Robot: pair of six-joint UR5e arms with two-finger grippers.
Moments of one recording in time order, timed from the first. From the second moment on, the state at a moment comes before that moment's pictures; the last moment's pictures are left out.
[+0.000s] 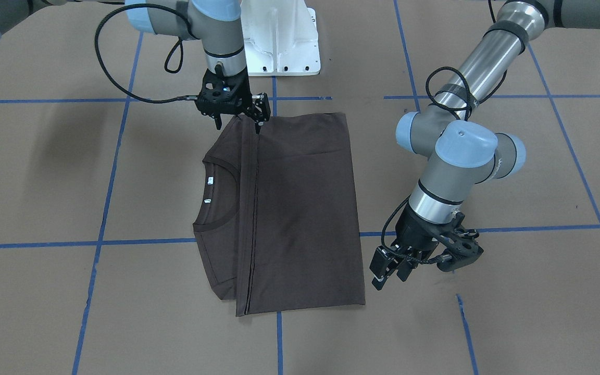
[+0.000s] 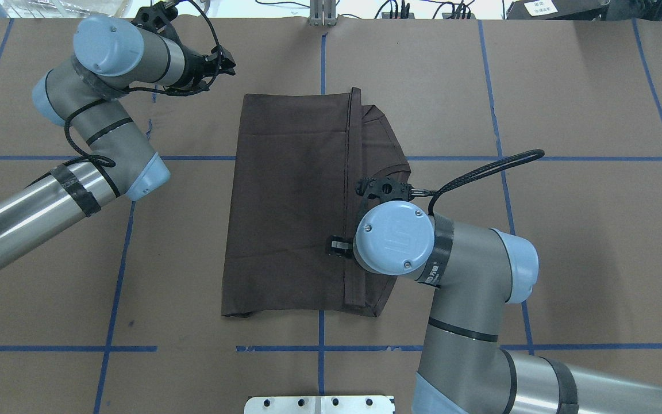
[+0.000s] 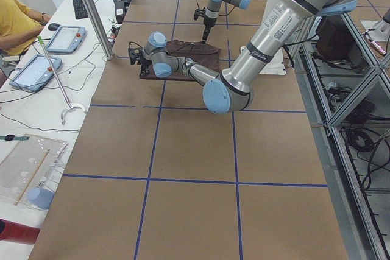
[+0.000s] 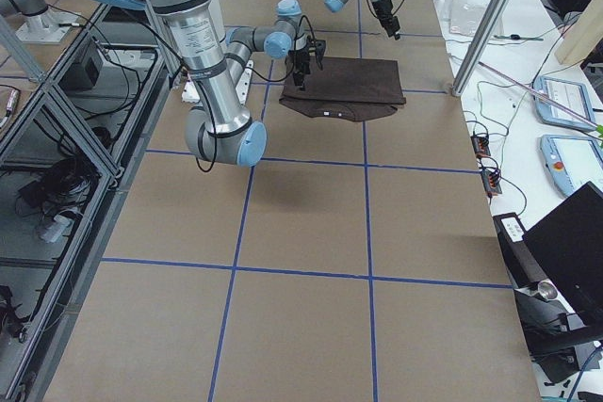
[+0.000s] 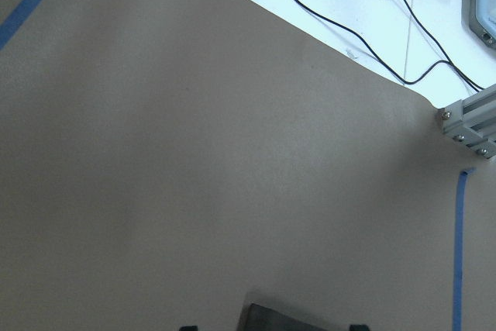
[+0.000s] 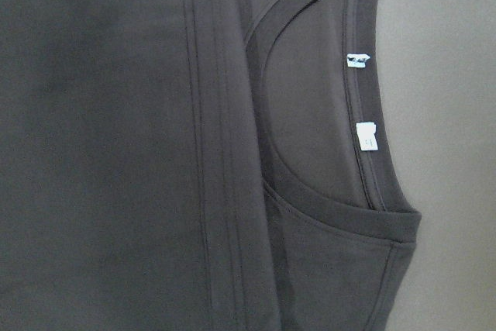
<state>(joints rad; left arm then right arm) -0.85 -2.27 -1.20 -2.37 -1.81 -1.51 0.35 -0.97 1.86 -1.71 1.63 1.42</state>
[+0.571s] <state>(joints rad) -0.85 -2.26 -1.22 -2.36 -1.81 -1.51 0.31 -0.83 1.71 -1.88 1.68 1.18</state>
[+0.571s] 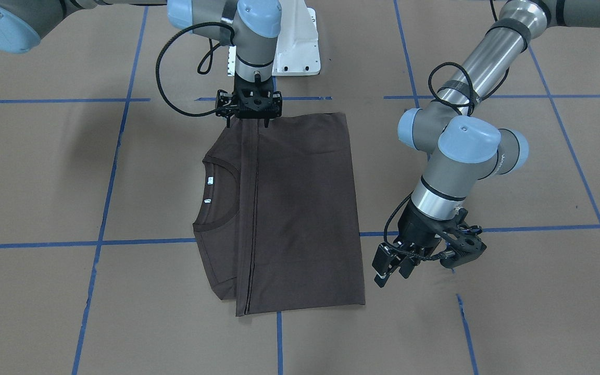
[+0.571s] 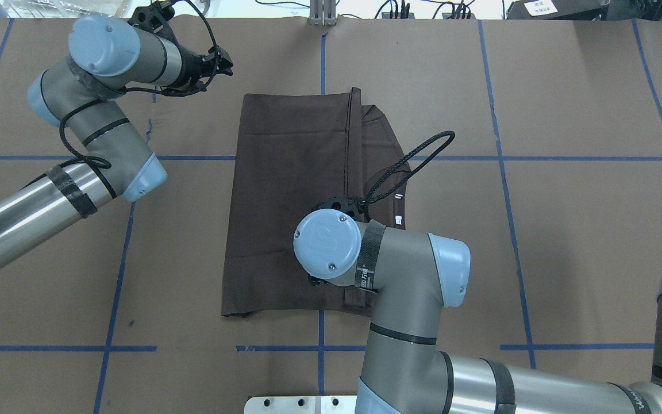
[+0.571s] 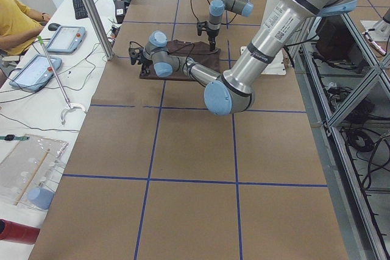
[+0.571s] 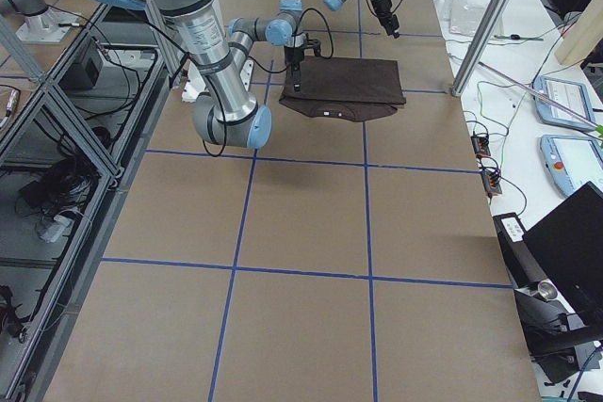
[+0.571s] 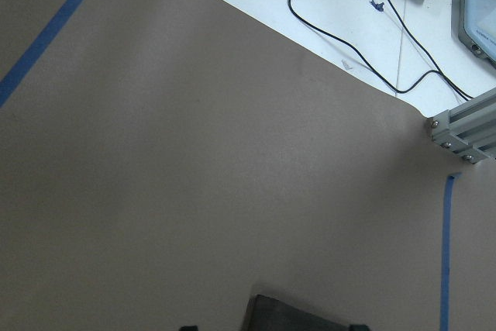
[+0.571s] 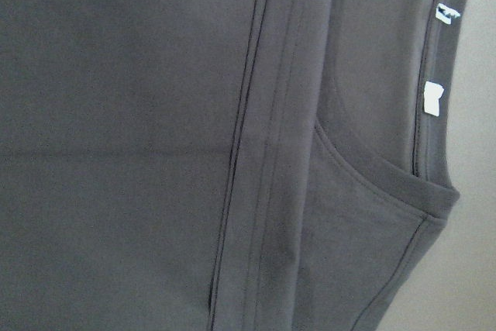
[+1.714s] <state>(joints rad) -0.85 -2.26 -1.27 -2.34 -1.81 -1.51 0.31 -0.92 1.74 -1.97 1.72 1.05</state>
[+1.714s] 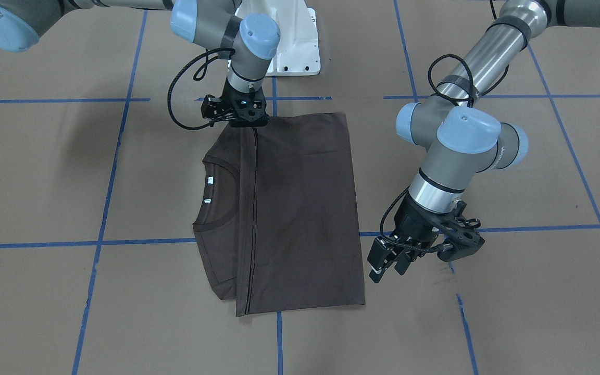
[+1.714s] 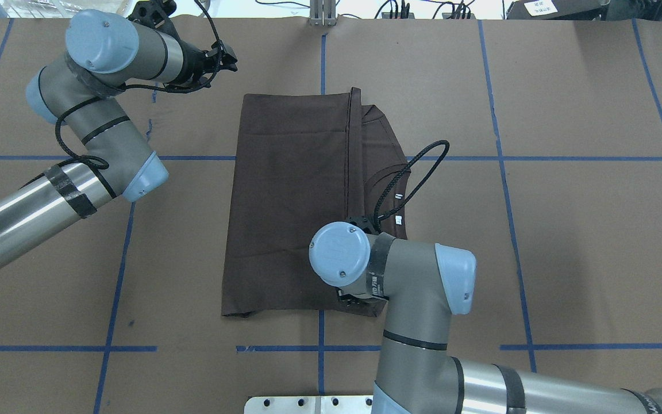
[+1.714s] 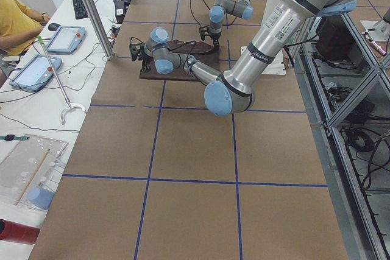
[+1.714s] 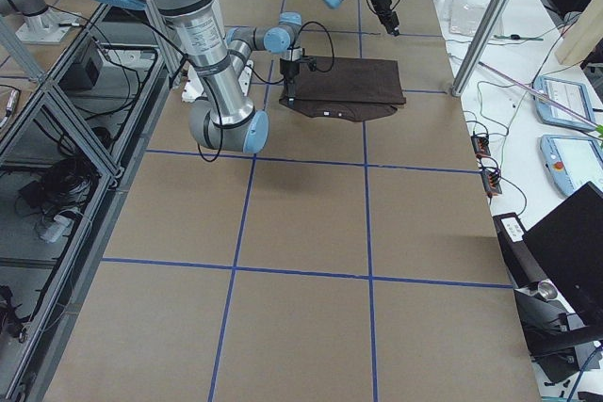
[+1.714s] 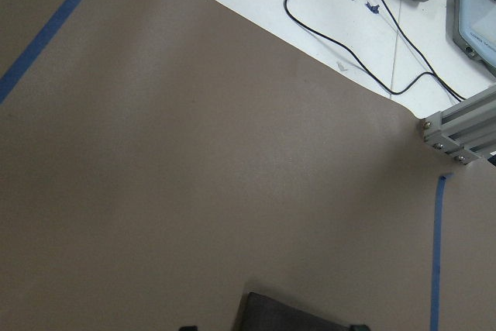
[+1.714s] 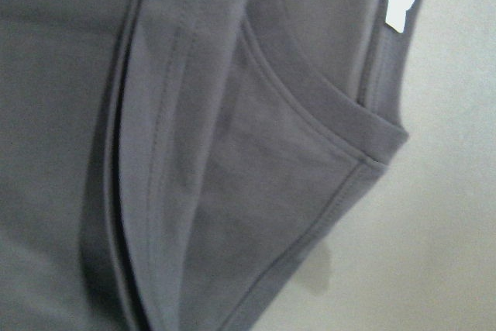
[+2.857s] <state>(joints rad) -0.85 -2.26 -1.35 -2.28 -1.81 -1.53 0.39 -1.00 1.84 -1.76 1.68 1.46</state>
